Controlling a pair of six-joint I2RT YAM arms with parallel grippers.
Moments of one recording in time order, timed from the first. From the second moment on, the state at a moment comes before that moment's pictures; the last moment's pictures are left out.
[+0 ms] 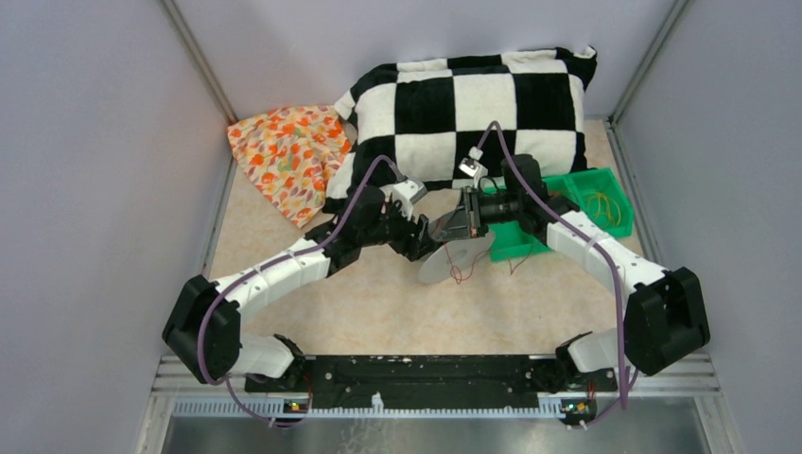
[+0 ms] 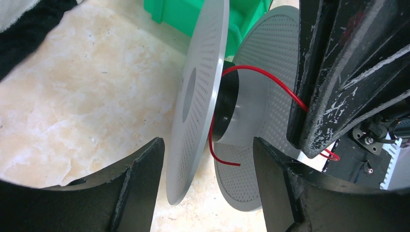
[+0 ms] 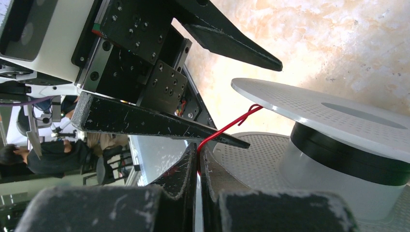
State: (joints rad) left arm -0.70 1.35 0.89 -0.01 0.36 -0.14; right arm 0.46 1.38 1.01 -0.25 -0.92 0.52
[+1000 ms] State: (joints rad) left arm -0.70 1.40 0.87 0.06 0.35 -0.19; right arm 0.46 1.36 0.97 -0.16 -0.95 0.58
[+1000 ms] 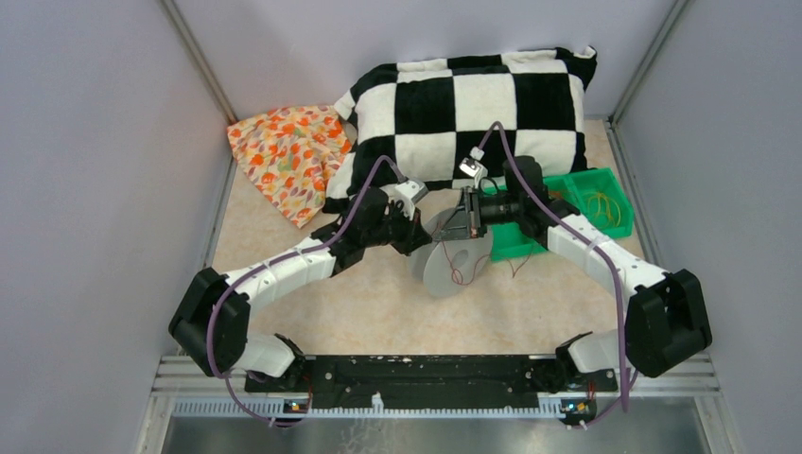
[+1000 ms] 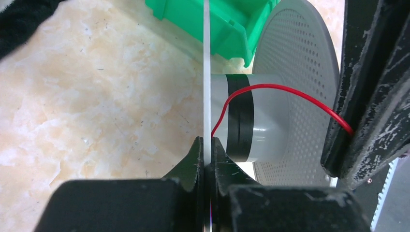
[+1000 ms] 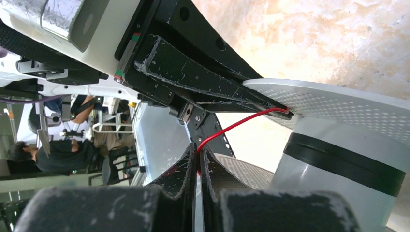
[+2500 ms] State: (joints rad) left arm -0.55 1.30 1.74 -0.82 0.00 -0.23; right arm 0.41 0.98 0.86 -0.45 -0.12 0.21
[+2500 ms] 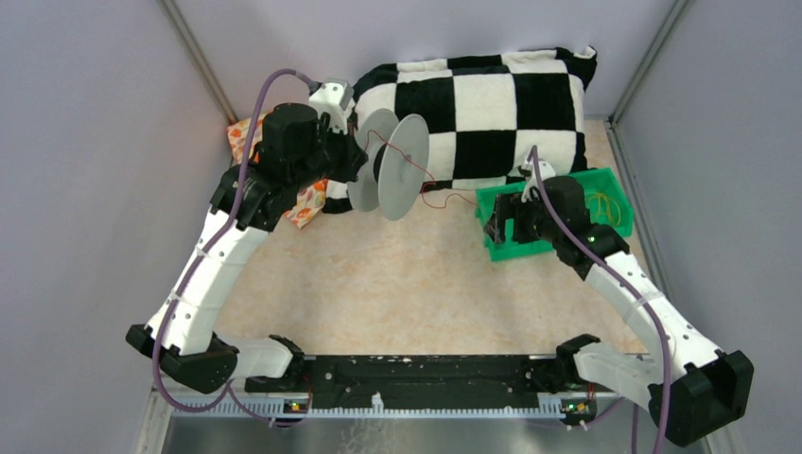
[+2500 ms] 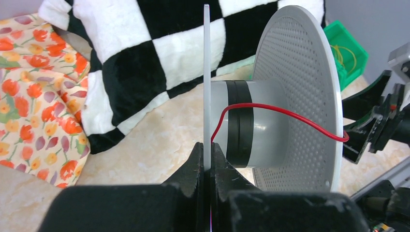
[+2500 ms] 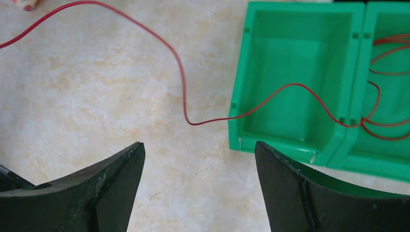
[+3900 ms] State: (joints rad) left arm -0.51 1.23 1.43 -0.95 0.27 -0.10; right arm 0.27 1.19 1.05 0.02 0.04 0.15
